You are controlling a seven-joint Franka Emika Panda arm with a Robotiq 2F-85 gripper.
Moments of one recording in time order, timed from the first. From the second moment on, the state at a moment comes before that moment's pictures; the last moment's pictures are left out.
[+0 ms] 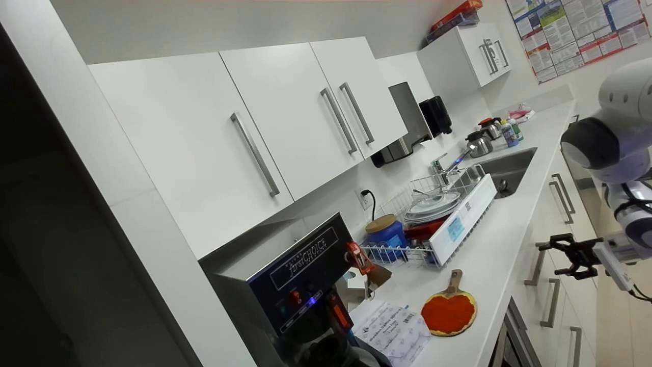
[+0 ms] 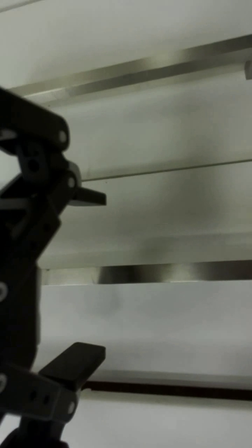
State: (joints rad) arm -0.67 1.37 -0.25 -1.45 2.02 1.70 -1.11
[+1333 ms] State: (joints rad) arm -0.66 1.41 -0.23 -1.39 2.03 1.69 -1.13
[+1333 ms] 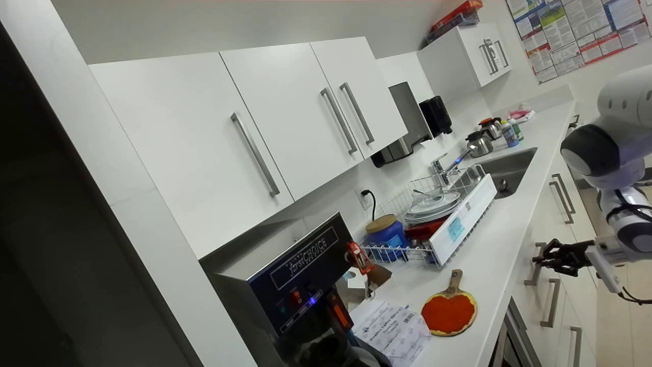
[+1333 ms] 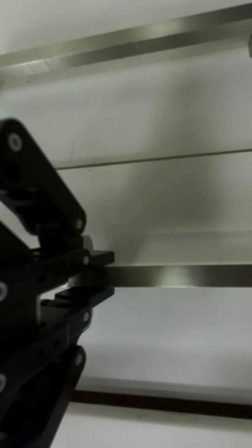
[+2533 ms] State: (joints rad) arm -0.87 1.46 -0.35 -1.49 1.92 1.35 -1.20
